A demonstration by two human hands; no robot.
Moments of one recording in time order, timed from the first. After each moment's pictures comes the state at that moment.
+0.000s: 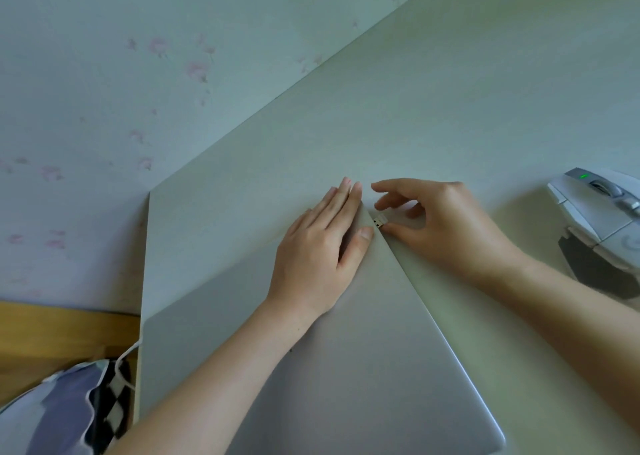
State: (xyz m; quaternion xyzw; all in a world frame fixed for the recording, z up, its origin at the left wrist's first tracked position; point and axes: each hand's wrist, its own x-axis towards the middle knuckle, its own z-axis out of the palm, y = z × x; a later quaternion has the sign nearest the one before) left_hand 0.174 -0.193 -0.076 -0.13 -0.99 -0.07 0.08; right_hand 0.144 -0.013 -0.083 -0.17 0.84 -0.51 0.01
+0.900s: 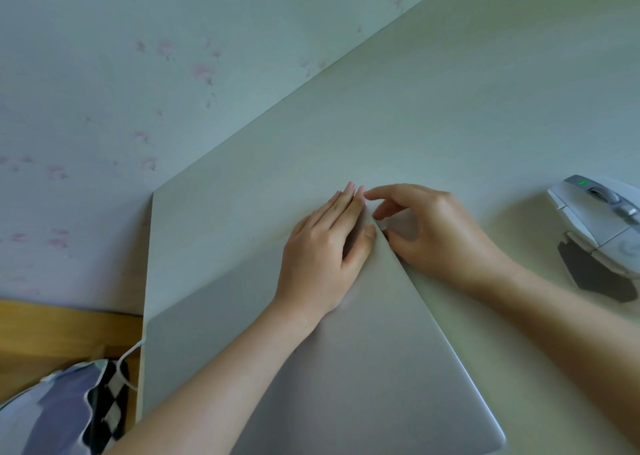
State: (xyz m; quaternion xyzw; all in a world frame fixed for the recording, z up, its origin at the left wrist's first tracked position) left_hand 0.173 -0.192 -0.078 -0.12 -0.98 -0.10 0.11; right_hand 0.143 -0.022 -0.091 -0.21 0.83 -0.52 -0.05
